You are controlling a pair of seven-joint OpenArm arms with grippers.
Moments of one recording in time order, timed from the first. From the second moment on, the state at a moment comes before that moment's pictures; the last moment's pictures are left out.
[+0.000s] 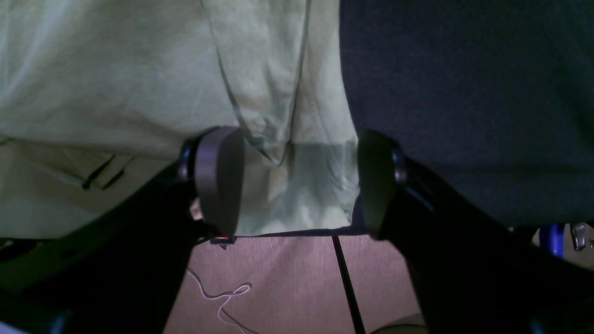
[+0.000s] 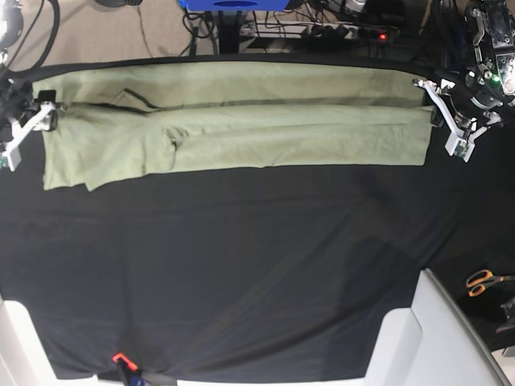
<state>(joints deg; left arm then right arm) 24.0 -23.0 -23.9 94.1 -11.7 -31.5 45.4 -17.9 13.6 28.3 94.5 16.7 23.4 -59.1</state>
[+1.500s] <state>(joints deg) 24.3 -20.5 -39.5 90.1 -30.1 -33.3 46.2 -13.0 10.2 11.1 83.3 16.5 23.2 -52.1</state>
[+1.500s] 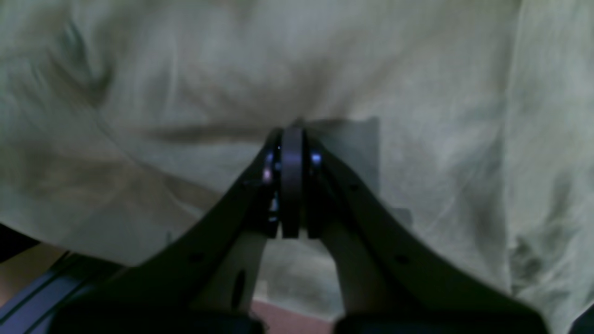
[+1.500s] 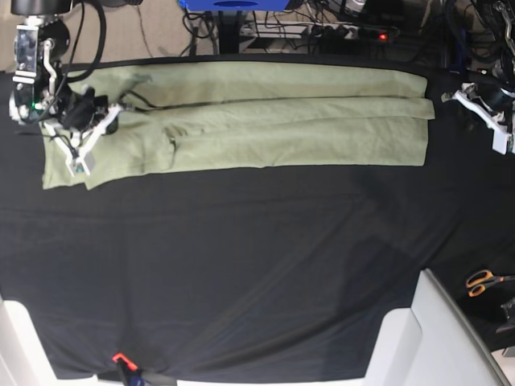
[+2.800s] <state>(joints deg) 21.8 -19.1 -39.4 88.0 -22.2 -33.4 46.1 -18.2 6.4 10.6 92.2 16.6 23.2 -56.2</state>
